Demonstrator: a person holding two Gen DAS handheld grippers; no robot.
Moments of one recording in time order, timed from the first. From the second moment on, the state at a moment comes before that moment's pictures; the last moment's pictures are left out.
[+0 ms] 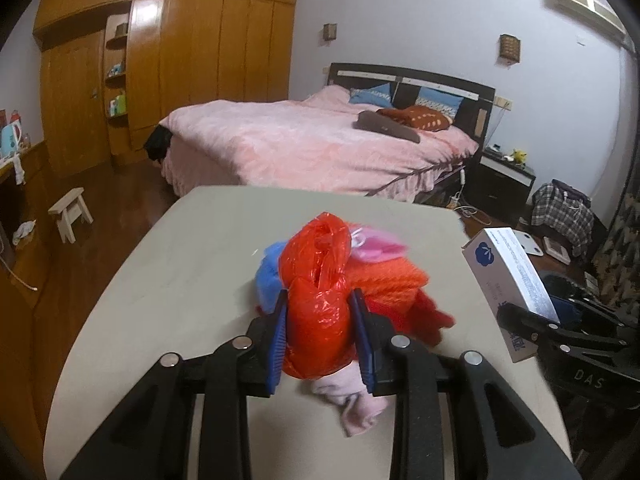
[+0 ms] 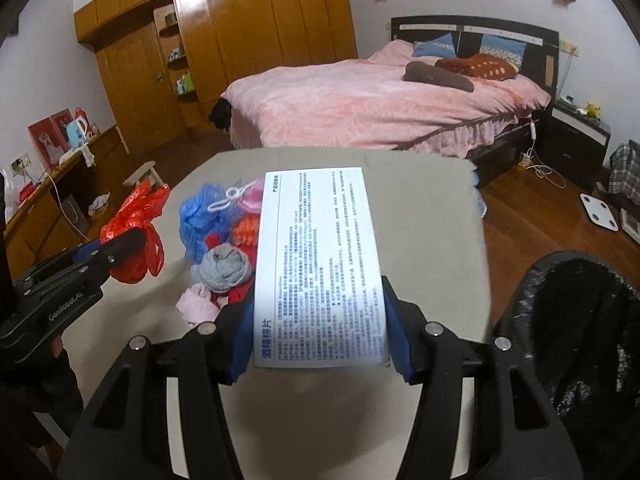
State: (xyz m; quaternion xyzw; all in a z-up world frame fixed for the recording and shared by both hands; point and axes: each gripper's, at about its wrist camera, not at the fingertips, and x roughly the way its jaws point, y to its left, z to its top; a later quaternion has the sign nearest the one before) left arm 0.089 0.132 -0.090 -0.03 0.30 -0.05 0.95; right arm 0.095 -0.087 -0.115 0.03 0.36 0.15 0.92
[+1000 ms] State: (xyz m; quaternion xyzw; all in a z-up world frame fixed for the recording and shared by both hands) left arm 0.088 -0.063 -0.067 0.01 0.28 -0.24 0.93; right arm 0.028 -0.276 -0.080 0.08 0.32 -0.03 0.94
